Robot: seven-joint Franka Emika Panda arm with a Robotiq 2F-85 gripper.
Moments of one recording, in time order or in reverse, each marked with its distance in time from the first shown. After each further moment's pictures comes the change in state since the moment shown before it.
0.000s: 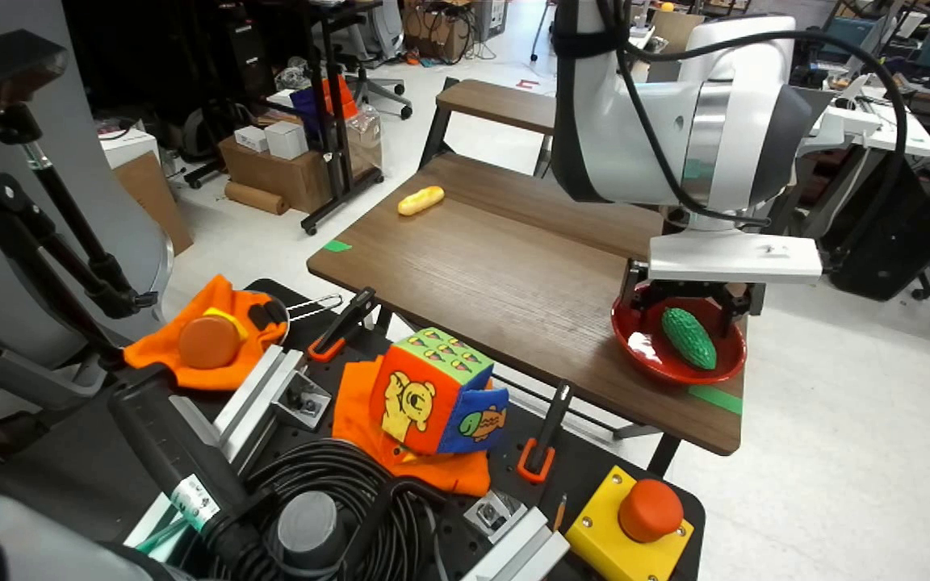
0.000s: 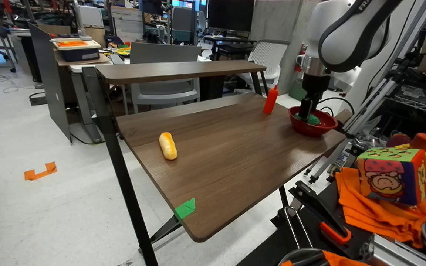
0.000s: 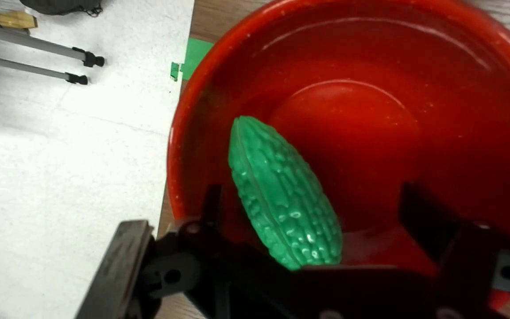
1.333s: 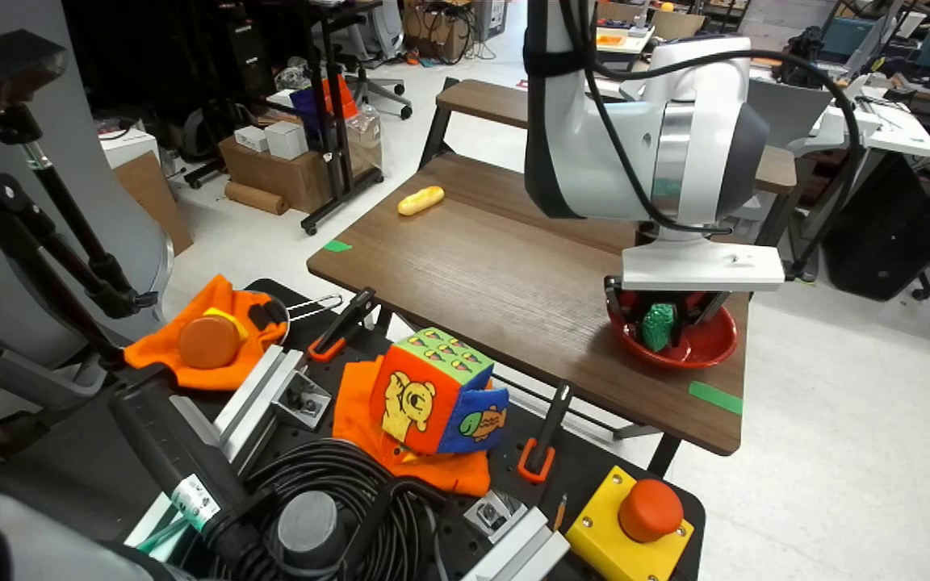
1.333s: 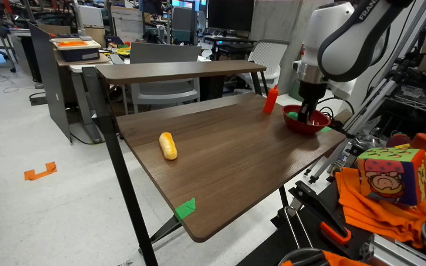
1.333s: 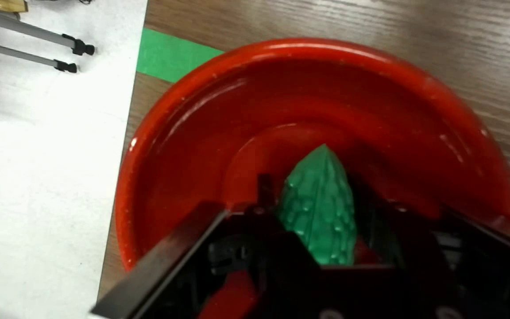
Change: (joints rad) arm 0.048 0.015 -0.014 -0.041 -0.020 0.056 0.016
